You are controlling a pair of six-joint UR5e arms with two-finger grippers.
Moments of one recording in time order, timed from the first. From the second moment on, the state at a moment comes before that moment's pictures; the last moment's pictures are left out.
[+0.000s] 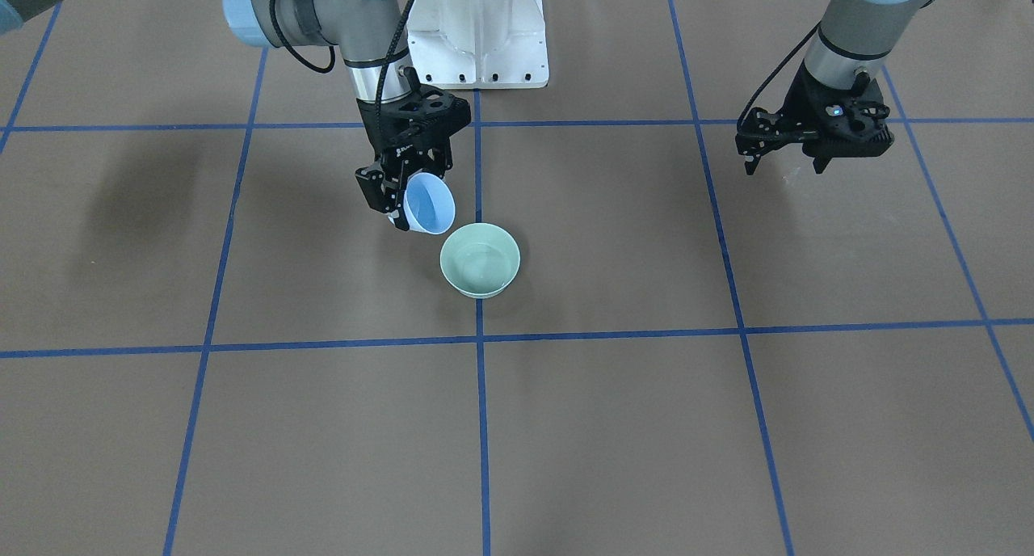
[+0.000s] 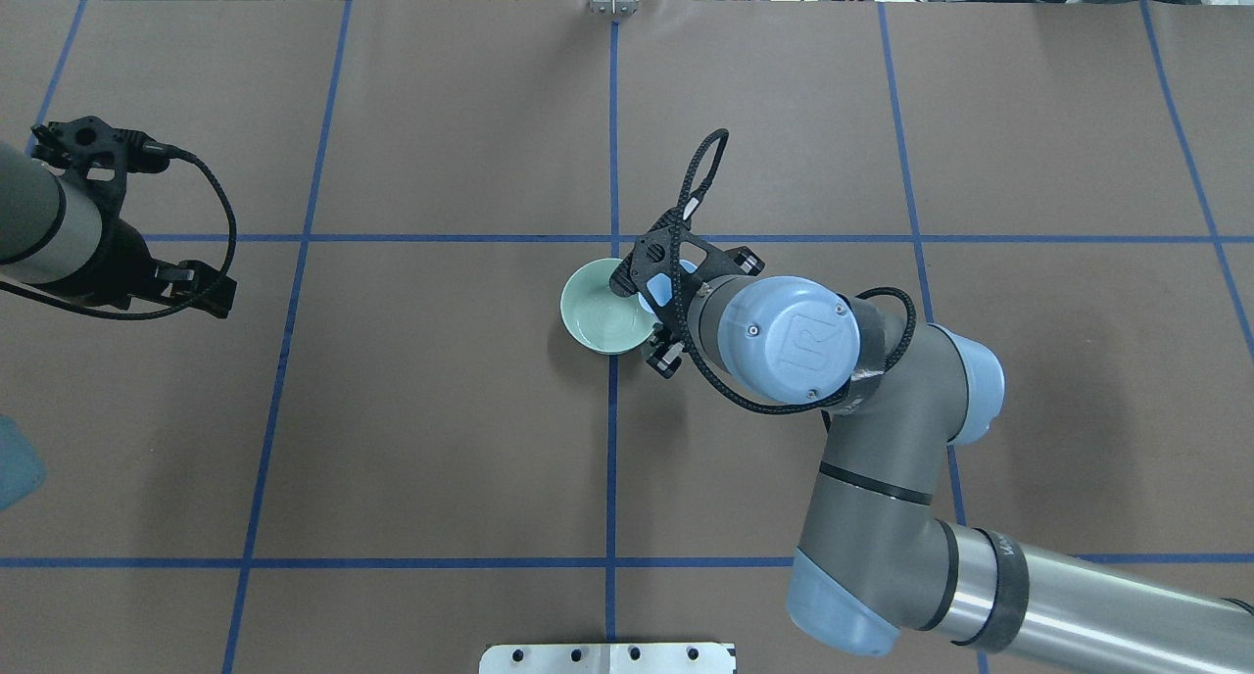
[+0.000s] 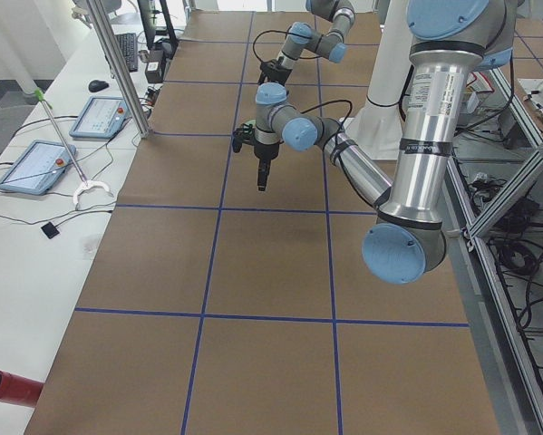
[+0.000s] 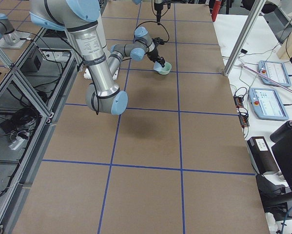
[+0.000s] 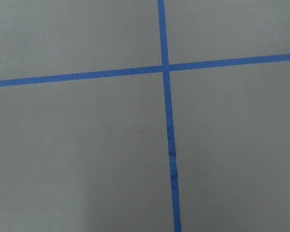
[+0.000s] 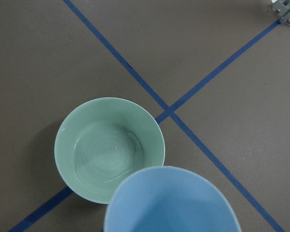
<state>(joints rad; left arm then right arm) -0.84 -1.71 -2.13 -1.48 -1.99 -0.84 0.42 -1.00 1.82 -1.40 1.46 0.41</state>
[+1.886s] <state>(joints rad) -0.84 -1.71 -2.12 -1.48 -2.00 -0.85 0.44 -0.72 1.62 -1.89 1.49 0.25</state>
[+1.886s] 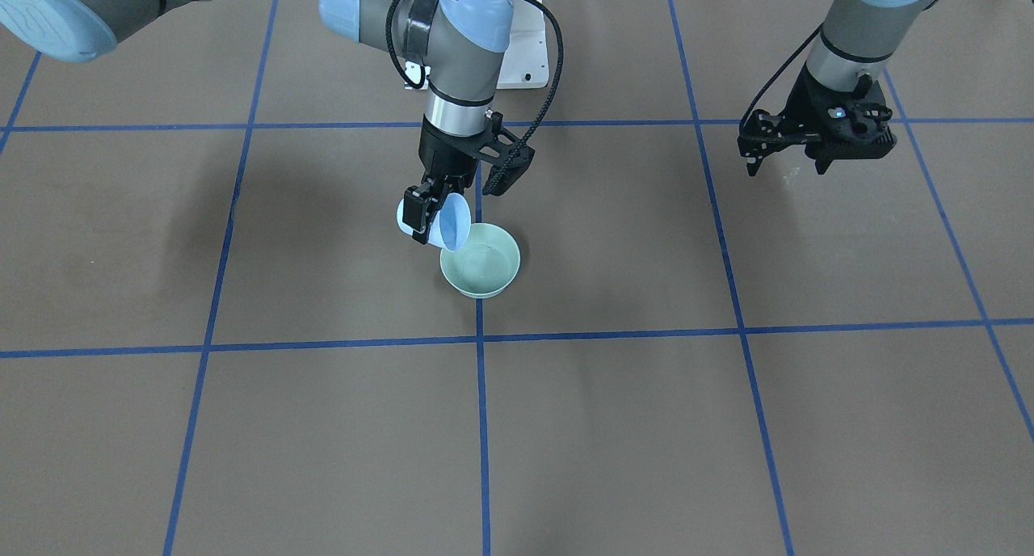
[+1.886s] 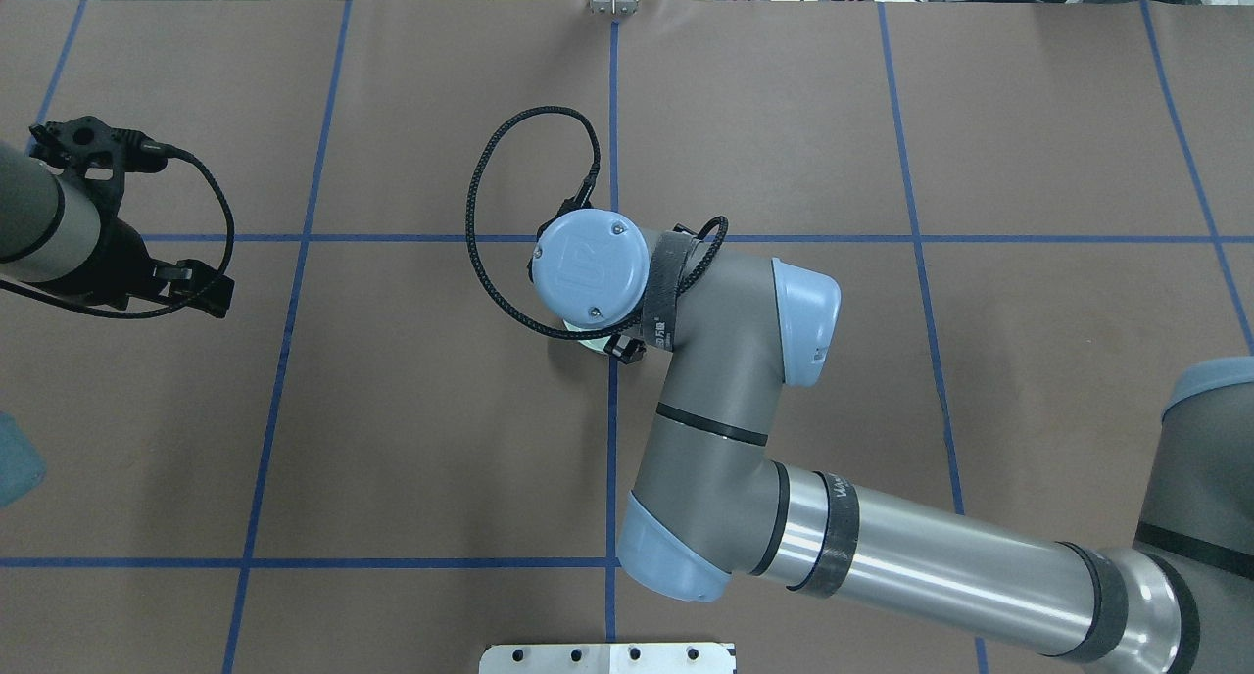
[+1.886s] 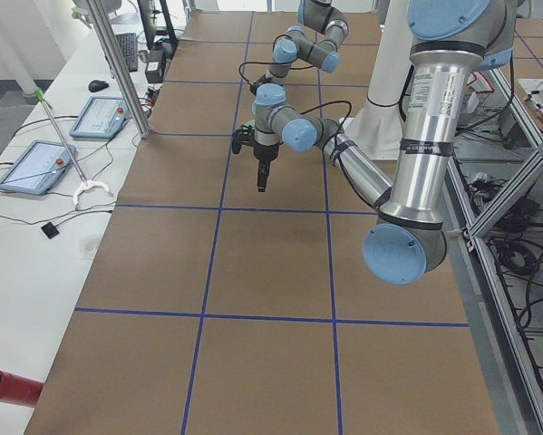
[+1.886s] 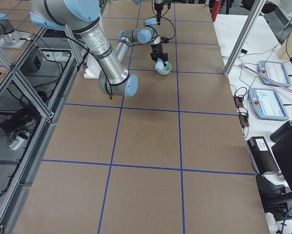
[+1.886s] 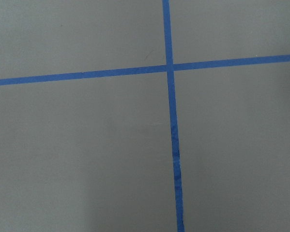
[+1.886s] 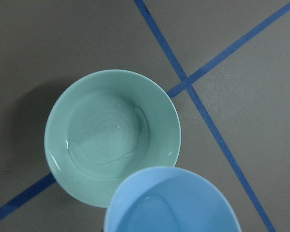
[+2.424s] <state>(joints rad) -0.84 -1.71 -2.12 -1.48 -2.00 -0.84 0.43 -0.61 1.52 -2.02 1.43 0.24</state>
